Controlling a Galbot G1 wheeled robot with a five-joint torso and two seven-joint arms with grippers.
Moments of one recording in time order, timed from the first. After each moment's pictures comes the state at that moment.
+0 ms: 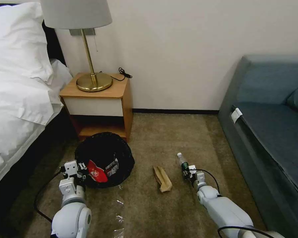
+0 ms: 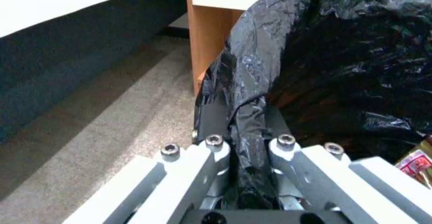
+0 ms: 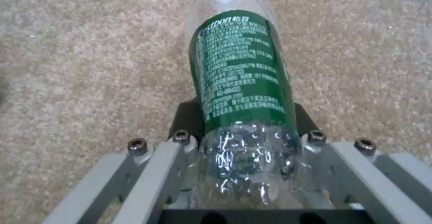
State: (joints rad) left arm 1.47 -1.50 -0.60 -2.04 -0.13 0.30 -0.30; right arm -0.73 1.24 -0.12 0.67 0.52 0.16 0.01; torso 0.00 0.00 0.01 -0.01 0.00
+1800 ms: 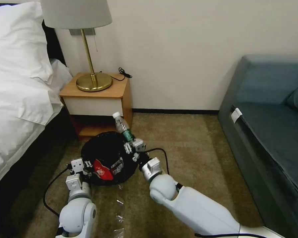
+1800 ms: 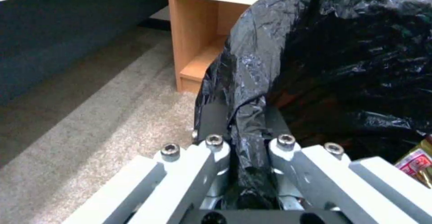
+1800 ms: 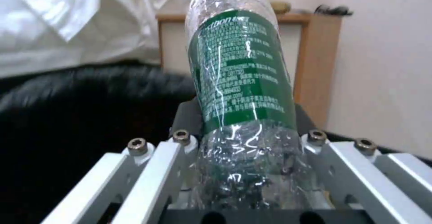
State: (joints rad) left arm 1.42 -1.51 -0.56 -1.99 -0.15 0.30 -0.30; right arm -0.72 1.24 -0.53 1.55 0.43 0.18 0.36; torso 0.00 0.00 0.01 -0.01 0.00
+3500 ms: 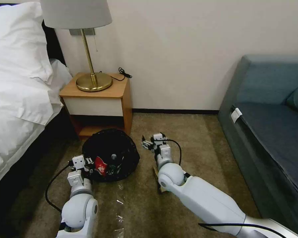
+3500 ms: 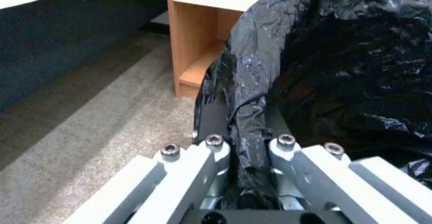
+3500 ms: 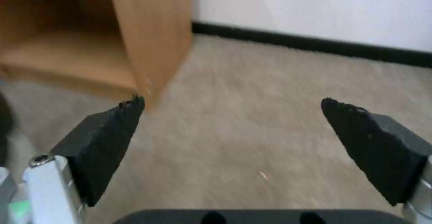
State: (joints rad) left arm 1.39 -1.50 -0.57 -1.98 -0.17 0.31 -0.31; right arm -0.65 1.12 -0.48 1.51 0.75 -0.13 0.64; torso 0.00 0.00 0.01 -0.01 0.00
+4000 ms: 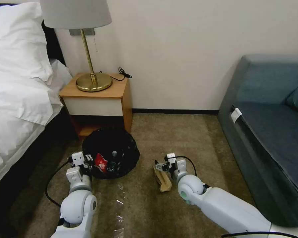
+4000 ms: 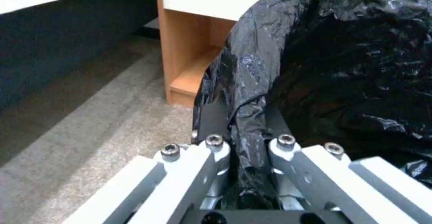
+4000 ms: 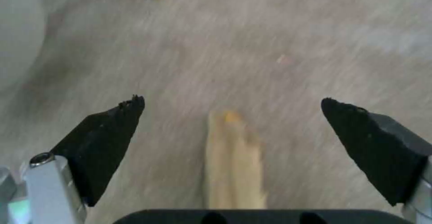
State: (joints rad) left arm 1.33 -1.49 -0.56 -1.96 -0.19 0.32 -0.31; right arm -0.71 1.00 -0.51 1.50 0.94 -0.21 0.46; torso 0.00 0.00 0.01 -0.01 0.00
